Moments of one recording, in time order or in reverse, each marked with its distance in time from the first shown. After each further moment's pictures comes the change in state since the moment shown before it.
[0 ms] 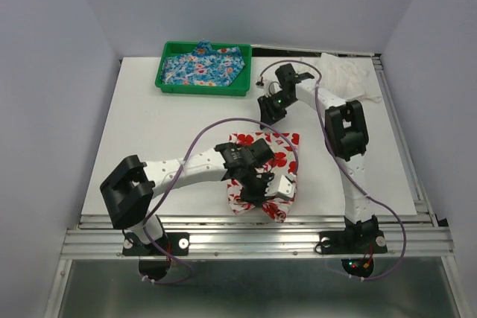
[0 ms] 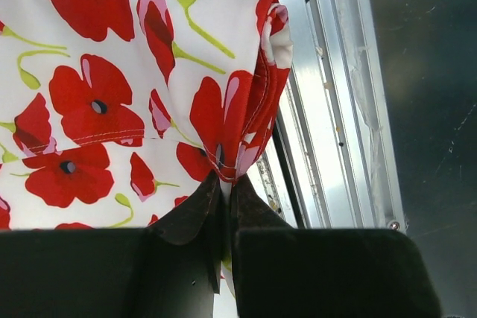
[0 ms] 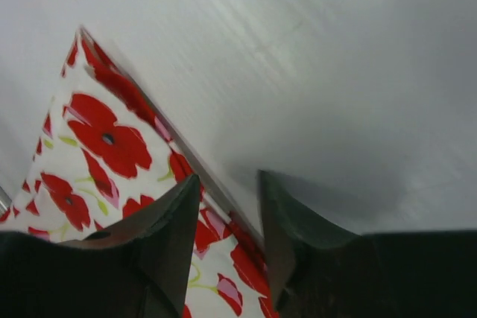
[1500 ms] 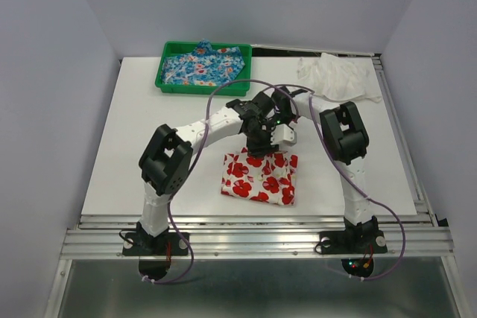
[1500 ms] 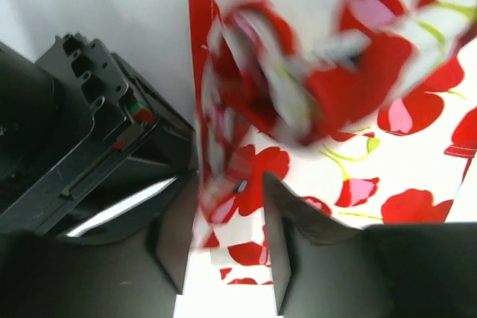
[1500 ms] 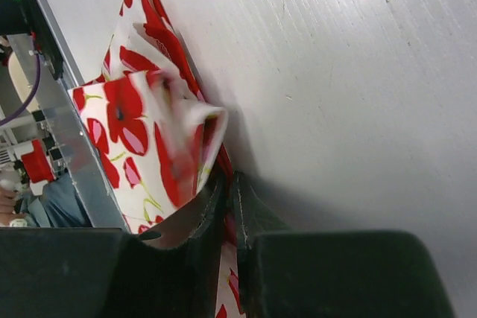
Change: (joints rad) left arm 0.291 0.397 0.460 -0.064 -0.141 0.180; right arm 0.057 -0.039 -0.315 -0.075 -0.248 -0.141
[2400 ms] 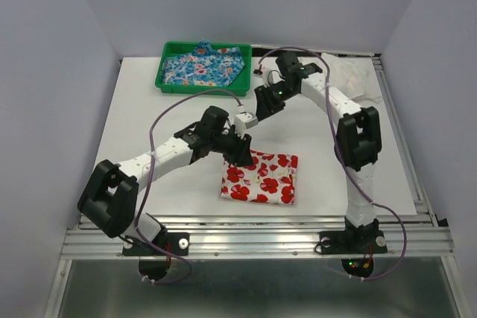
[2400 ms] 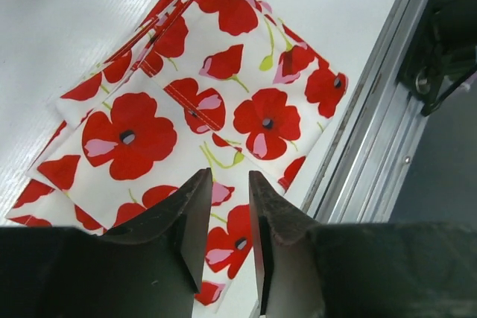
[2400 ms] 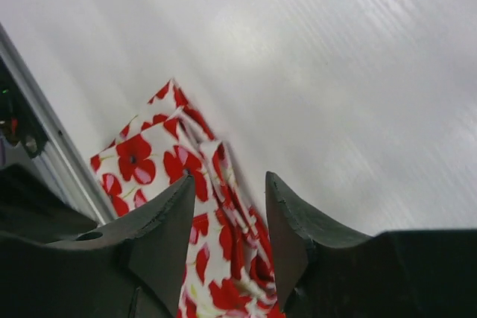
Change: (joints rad) left arm 0.134 -0.517 -0.640 0.511 0.176 -0.848; right arm -0.004 -0.080 0.305 -0.022 0.183 0.137
